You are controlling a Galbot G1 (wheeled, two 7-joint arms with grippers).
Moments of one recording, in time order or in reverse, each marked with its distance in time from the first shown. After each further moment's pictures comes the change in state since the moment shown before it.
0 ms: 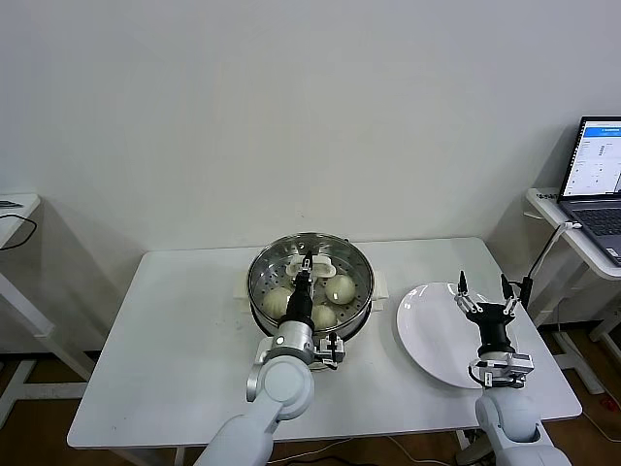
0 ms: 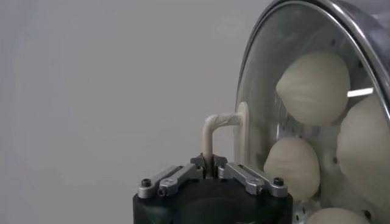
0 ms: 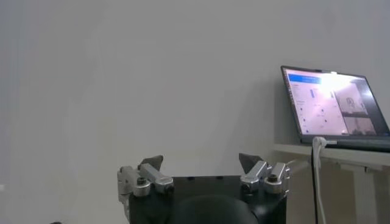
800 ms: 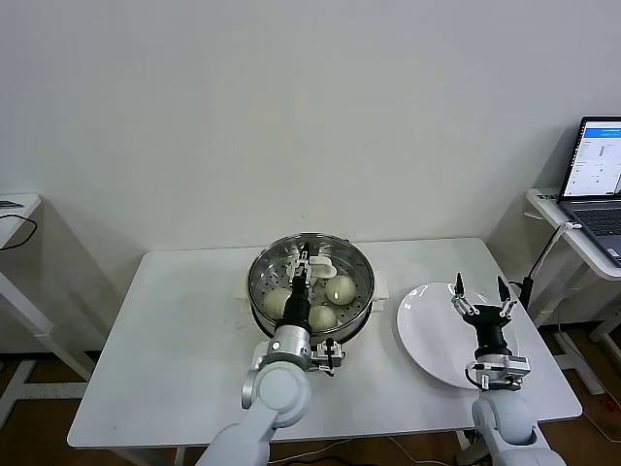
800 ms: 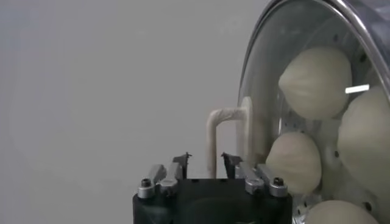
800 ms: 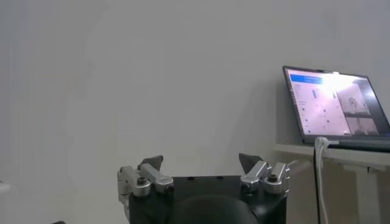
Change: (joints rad) left arm 0.038 0.009 -0.009 -0.050 -0.002 -0.008 -0.015; right arm -0.008 0.016 -0.003 0.005 -0.007 0.000 -0.001
